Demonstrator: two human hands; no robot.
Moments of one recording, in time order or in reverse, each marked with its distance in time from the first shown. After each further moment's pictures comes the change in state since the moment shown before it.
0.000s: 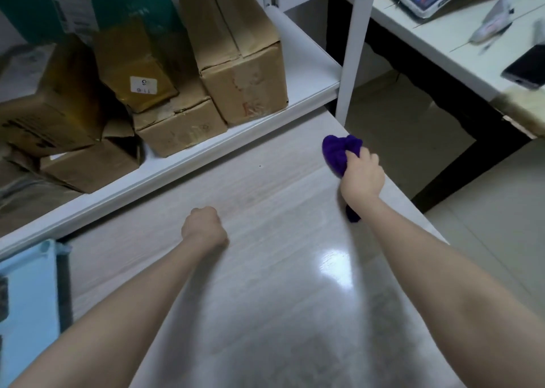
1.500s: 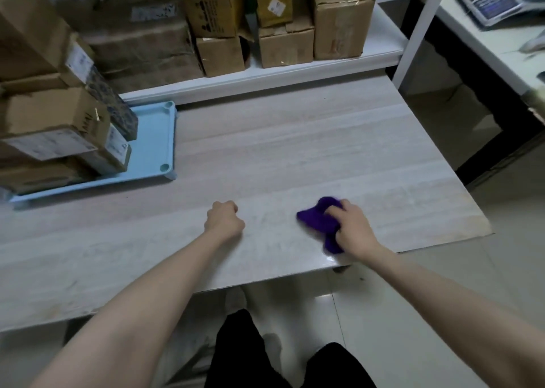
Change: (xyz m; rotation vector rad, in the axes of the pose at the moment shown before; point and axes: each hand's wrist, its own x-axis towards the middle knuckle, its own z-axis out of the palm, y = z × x) left_hand -0.250 -0.144 0.152 -0.416 0.065 -0.176; right_hand -0.341 0.032 -0.006 0.240 -0.250 -0.677
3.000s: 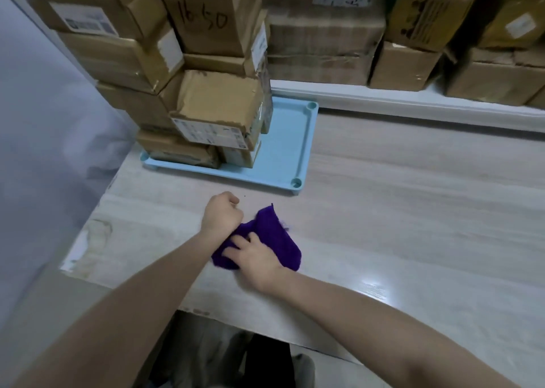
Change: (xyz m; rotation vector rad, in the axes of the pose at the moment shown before) left_hand 0.068 -0.223 -0.118 -0.466 0.318 -0.312; right_hand 0.094 -0.353 0.199 -0.079 -0.649 -0.690
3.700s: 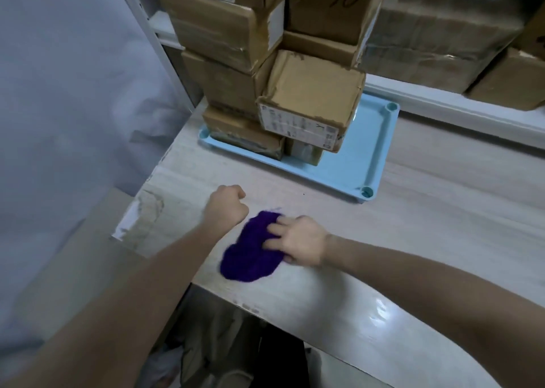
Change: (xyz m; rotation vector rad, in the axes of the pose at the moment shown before) left_hand 0.038 -0.092 -0.069 0.185 -0.078 -0.047; right_hand 0.070 0.018 -0.022 -0.383 -0.071 -0.532
